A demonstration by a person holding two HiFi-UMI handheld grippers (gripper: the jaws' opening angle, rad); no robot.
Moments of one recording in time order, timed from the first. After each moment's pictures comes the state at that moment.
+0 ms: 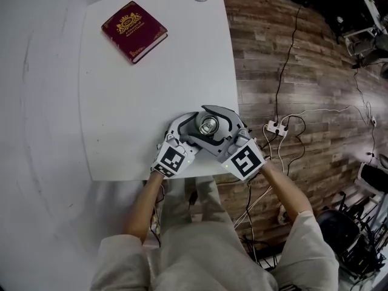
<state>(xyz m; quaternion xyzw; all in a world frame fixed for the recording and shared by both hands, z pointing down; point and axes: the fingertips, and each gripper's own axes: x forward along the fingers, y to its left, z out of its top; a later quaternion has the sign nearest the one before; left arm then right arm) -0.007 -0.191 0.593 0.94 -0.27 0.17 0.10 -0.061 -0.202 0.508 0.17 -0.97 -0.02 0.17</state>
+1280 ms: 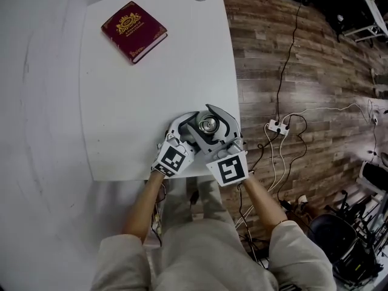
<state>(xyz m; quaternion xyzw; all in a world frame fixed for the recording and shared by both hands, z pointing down) -0.006 -0.191 0.592 0.94 -0.27 0.18 0.10 -0.051 -0.223 0.510 0.36 -0.92 0.00 0.16</state>
